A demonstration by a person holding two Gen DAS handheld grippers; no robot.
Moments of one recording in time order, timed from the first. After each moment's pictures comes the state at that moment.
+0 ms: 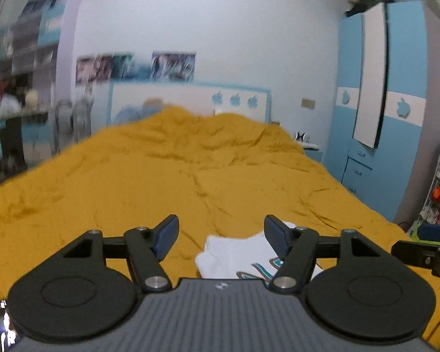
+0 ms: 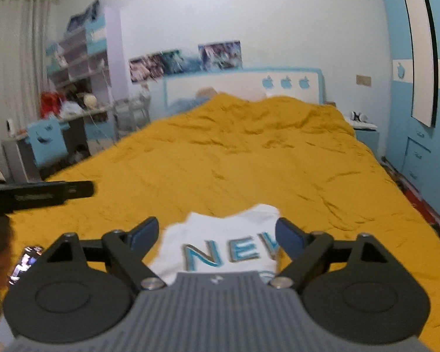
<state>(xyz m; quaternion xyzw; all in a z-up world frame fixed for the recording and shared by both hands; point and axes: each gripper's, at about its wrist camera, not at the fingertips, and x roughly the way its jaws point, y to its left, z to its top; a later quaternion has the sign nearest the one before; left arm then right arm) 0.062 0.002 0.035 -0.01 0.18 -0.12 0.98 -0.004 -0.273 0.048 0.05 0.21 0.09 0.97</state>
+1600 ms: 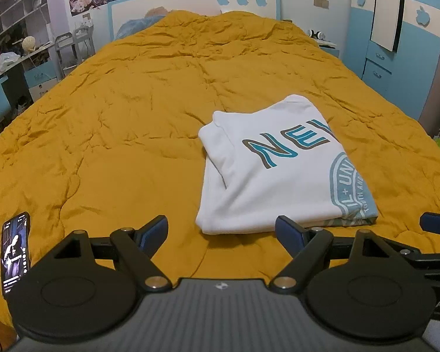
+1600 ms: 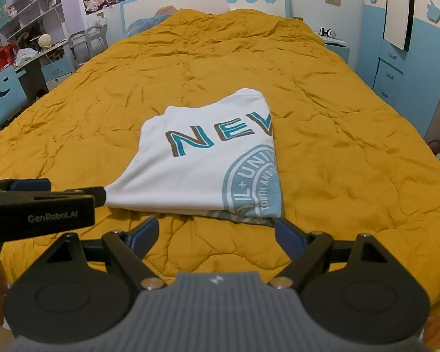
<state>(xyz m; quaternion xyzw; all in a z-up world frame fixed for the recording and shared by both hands) 0.049 -0.025 -0.036 0.05 0.39 -0.08 0.92 -0.010 -0.231 -0.040 0.05 0.39 0.00 0.92</state>
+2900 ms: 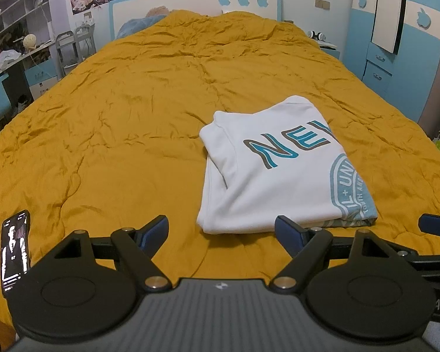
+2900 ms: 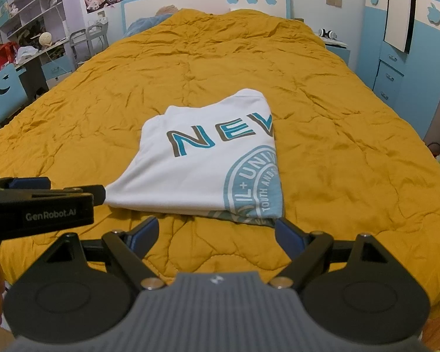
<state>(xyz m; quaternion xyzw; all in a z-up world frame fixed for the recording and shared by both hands) 0.050 -0.021 -0.035 0.05 0.39 -0.08 0.92 -0.010 -0.228 -0.040 0.05 0.39 -0.01 0.92</state>
